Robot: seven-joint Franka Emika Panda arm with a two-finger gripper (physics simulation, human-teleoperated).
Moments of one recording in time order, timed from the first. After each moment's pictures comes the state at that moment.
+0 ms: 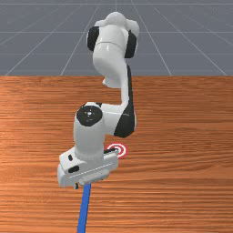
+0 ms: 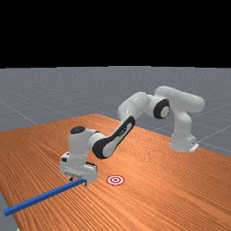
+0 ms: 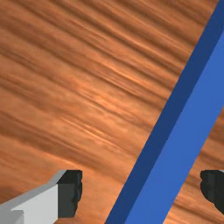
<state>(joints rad) -0.02 1.26 -0.17 -0.87 0.10 2.12 0.20</state>
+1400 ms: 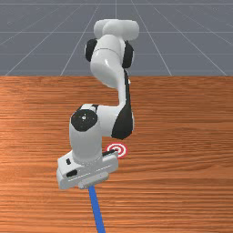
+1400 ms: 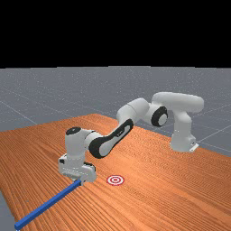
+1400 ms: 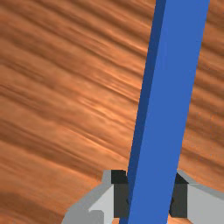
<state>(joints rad) -0.06 1.41 -0.14 -0.59 0.12 1.94 0.21</state>
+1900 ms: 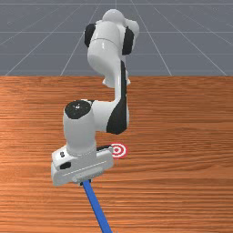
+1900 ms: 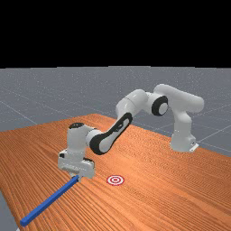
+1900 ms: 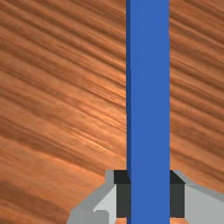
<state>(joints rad) -0.06 1.22 -0.14 -0.92 0.15 2.19 0.16</state>
